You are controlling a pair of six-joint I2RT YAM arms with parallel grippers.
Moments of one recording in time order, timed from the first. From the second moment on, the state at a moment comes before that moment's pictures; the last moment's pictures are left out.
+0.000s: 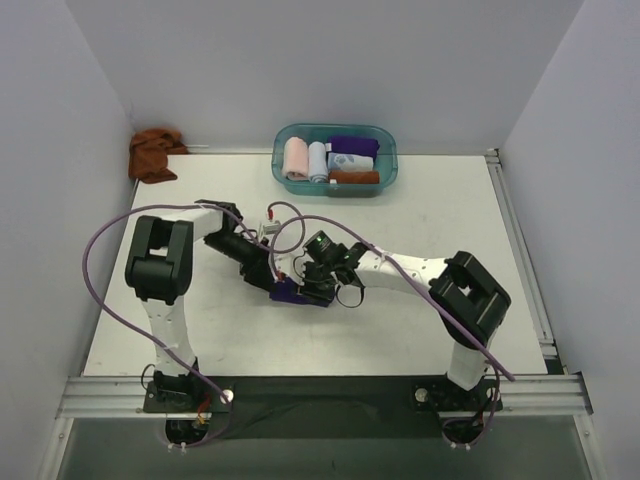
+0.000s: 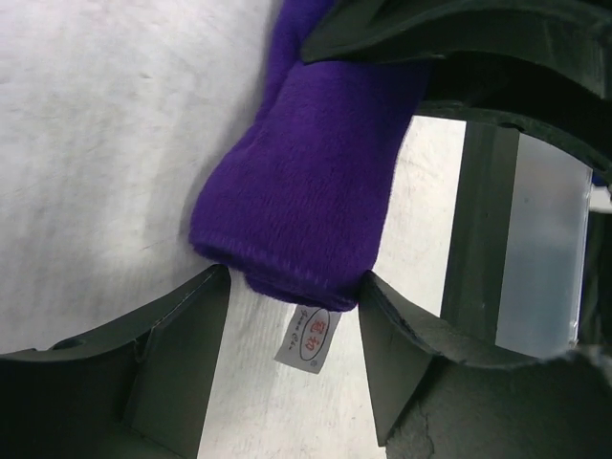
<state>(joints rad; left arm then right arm) -0.19 2.04 1.30 -1.09 1.02 0.95 0.88 1.80 1.11 -0.34 -0.25 -0.61</state>
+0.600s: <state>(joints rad) -0.01 1.65 1.19 -0.76 1.01 0.64 0.38 1.80 1.36 -0.62 -0.53 -0.10</state>
